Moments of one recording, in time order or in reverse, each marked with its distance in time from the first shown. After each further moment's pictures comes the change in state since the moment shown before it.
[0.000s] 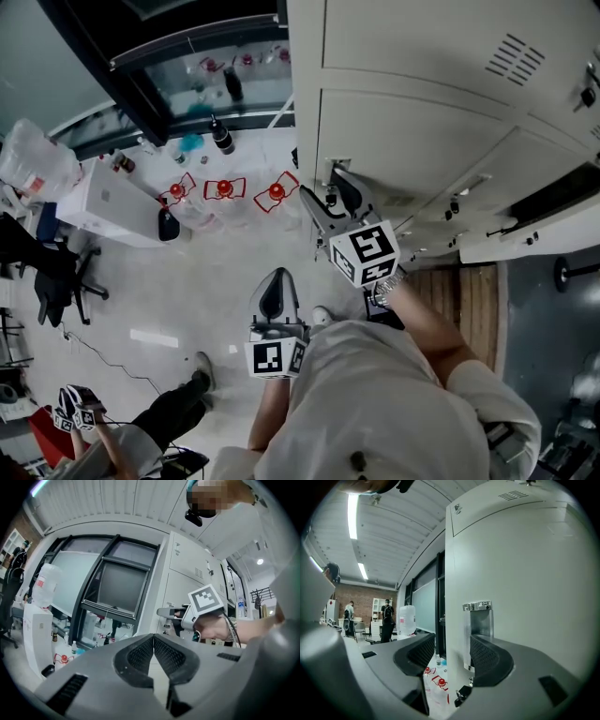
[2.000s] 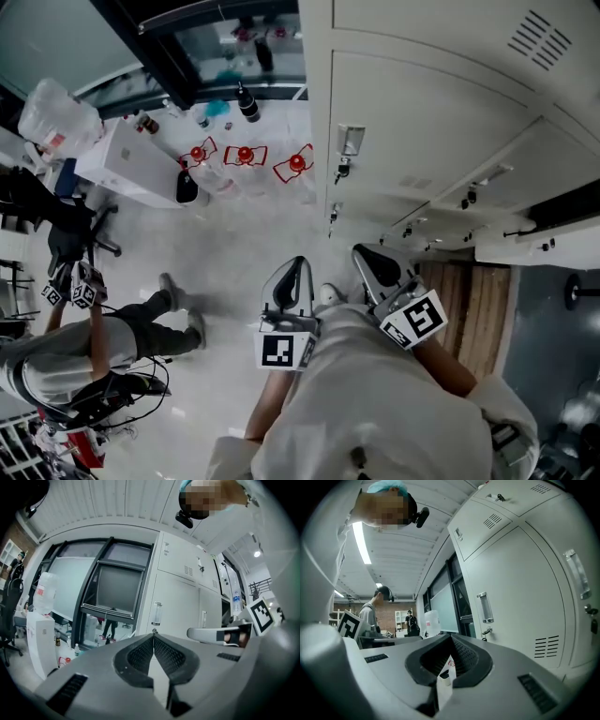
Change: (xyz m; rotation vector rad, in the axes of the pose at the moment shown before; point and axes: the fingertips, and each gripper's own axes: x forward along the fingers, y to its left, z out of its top) left arm -0.028 -0.044 -0.003 0.067 0.016 0.011; right arm -0.164 0.058 -0.054 0.129 -0.017 0.255
